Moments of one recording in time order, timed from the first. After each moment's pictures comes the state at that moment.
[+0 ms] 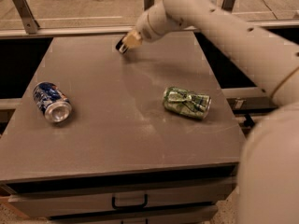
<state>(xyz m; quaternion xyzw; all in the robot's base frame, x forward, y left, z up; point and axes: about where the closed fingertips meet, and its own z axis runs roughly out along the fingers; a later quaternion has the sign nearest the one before) 0.767 0.056 0.912 -0.51 0.73 0.11 0.45</state>
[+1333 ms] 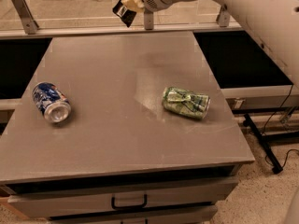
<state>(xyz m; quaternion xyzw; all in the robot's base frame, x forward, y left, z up) 0.737 0.048 1.033 -0.53 0.65 0.04 0.55</state>
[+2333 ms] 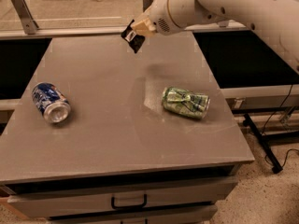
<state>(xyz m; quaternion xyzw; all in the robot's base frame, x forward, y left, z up) 0.677 0.024 0.989 -0.51 0.69 0.09 0.50</state>
